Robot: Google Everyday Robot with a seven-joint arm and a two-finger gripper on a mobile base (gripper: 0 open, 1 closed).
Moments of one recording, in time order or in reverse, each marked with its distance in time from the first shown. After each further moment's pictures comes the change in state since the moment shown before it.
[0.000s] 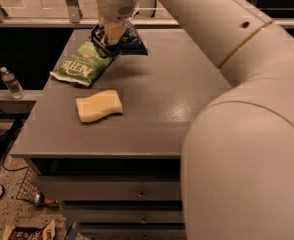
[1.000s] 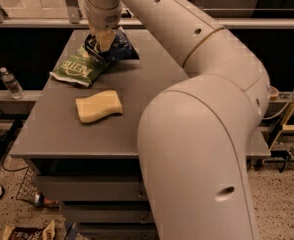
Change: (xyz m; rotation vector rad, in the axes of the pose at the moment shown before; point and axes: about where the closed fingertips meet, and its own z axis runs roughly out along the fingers) arm -0.012 -0.022 0.056 -0.070 0.014 -0.051
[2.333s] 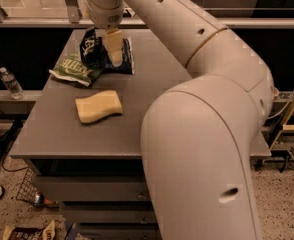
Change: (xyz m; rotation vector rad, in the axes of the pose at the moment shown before) arm 0.007 -0.001 -0.002 0.018 0.002 0.008
